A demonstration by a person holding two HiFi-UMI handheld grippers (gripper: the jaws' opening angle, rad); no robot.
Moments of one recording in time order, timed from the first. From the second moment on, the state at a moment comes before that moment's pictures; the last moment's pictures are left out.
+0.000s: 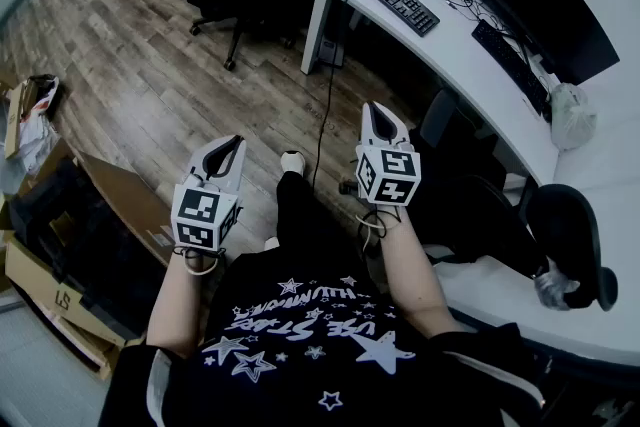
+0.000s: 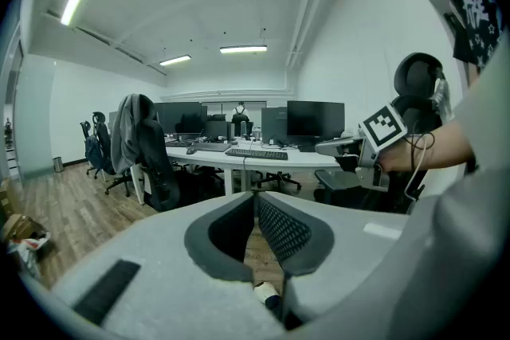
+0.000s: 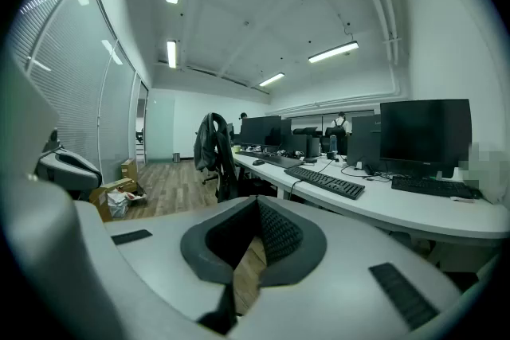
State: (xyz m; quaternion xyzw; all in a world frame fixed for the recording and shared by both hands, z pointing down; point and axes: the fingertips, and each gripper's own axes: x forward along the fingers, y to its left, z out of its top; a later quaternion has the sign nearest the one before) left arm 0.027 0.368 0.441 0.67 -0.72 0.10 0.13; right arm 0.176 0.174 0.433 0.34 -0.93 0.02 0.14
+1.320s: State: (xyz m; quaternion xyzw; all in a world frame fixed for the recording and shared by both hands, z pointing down) left arm -0.101 0.145 0.434 0.72 -0.67 0.08 0.15; right arm 0.080 -0.062 0.421 0.39 -0.92 0.06 0.09
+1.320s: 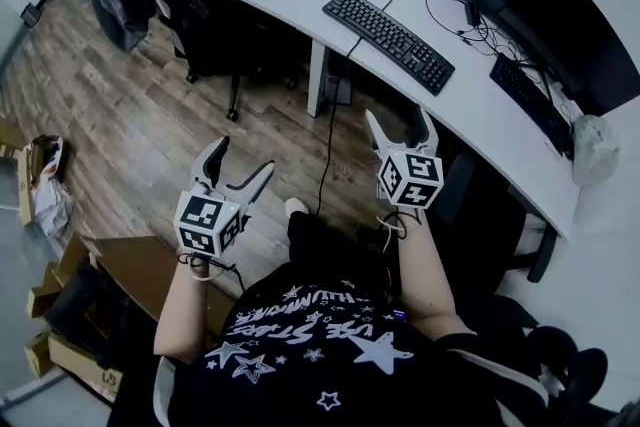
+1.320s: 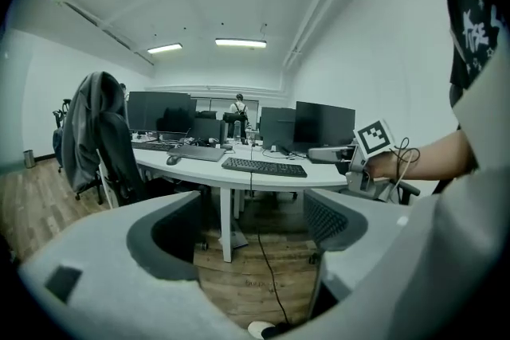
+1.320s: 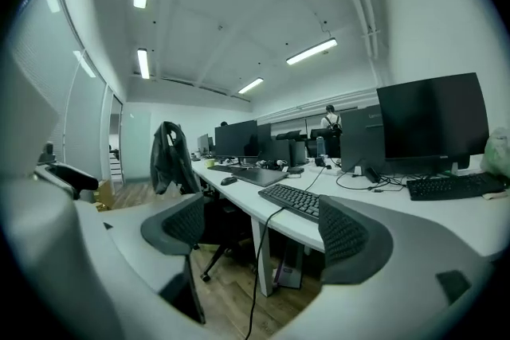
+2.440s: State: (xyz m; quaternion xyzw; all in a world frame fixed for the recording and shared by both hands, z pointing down) left arm -0.130 -0.120 0.451 0.81 -0.54 0.17 0.13; right arm 0.101 -0.251 0.478 0.44 -0.87 0.11 0.22
